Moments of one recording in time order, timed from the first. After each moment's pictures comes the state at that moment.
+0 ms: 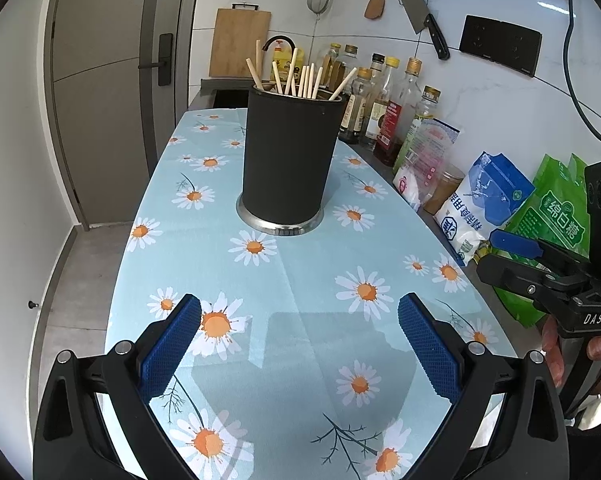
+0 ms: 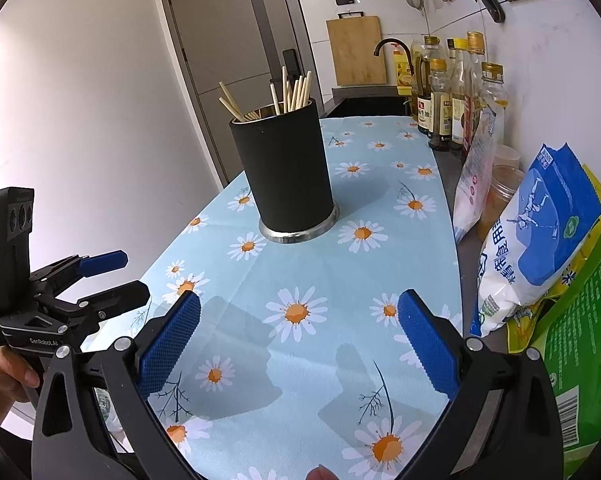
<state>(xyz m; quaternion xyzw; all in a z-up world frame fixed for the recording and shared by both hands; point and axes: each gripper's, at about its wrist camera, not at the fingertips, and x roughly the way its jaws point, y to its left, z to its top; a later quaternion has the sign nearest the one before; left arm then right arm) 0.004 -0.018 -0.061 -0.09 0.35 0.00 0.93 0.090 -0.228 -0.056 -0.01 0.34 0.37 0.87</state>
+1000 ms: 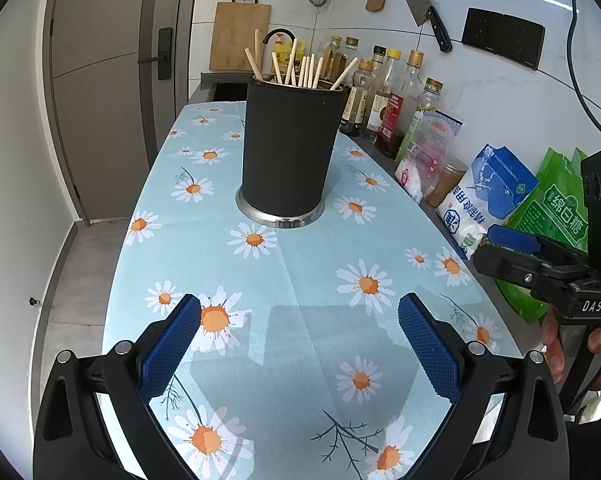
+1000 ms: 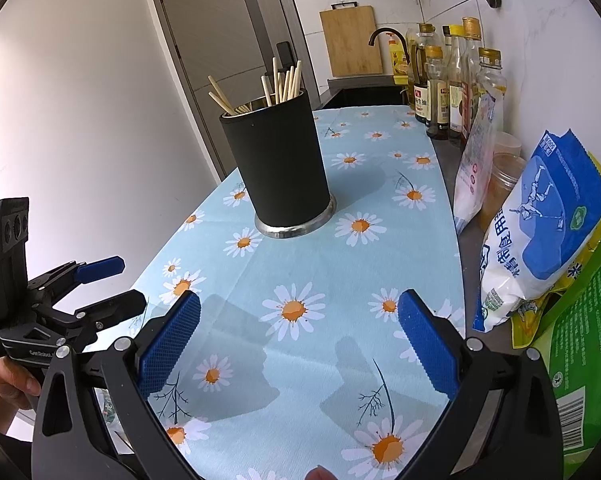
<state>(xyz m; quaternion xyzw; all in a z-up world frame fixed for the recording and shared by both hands) 0.007 -0.019 -0.064 -0.09 0.36 0.01 0.93 0.098 -0.225 -0.060 0.00 0.35 0.37 0.86</state>
